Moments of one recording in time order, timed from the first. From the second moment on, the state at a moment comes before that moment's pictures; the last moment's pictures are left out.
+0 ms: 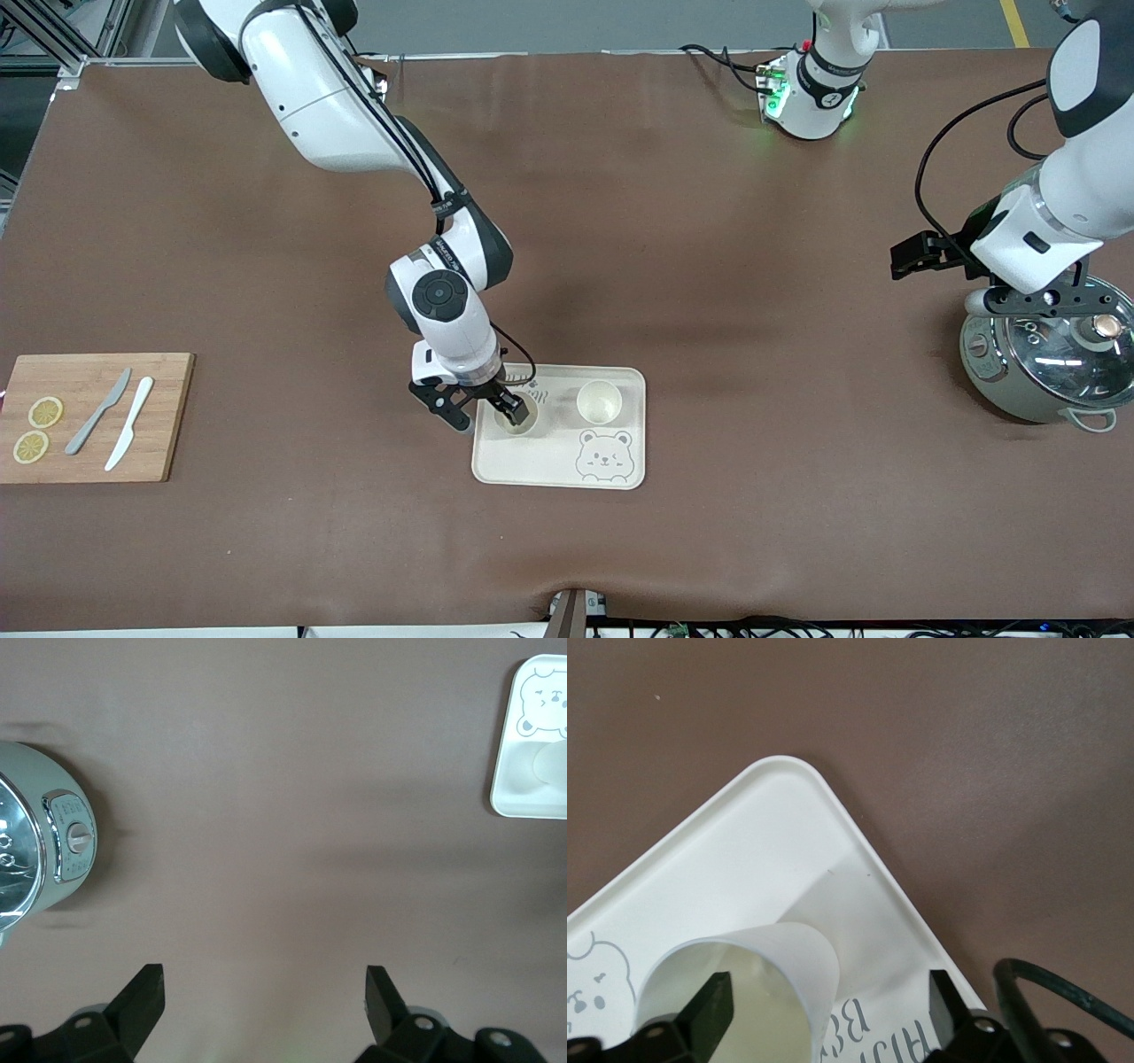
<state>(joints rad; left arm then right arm) 0.05 0.12 -0.19 -1.56 -0.01 1.58 -0.14 0.55 0.80 -0.01 -1.45 -0.07 2.47 1.27</state>
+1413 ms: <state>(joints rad) -0.03 0.12 -0.09 -1.55 -0.01 1.68 -0.13 0.22 0.26 -0.03 -1.40 0.01 1.56 0.43</state>
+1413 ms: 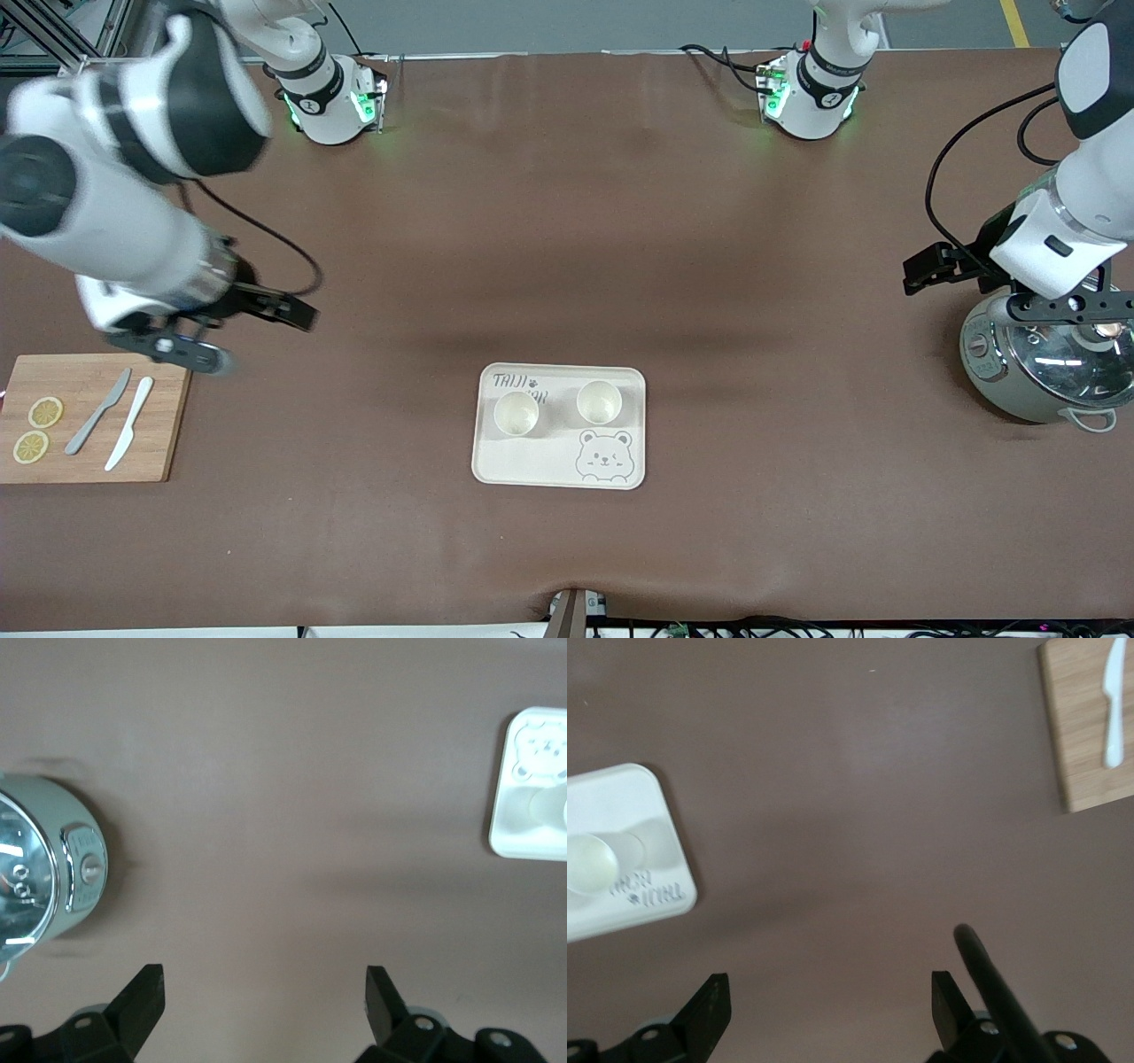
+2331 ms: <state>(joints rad) -0.03 0.12 -0.10 -1.56 -0.01 1.70 0.00 0.03 0.00 -0.03 -1.77 0.00 1.73 0.10</state>
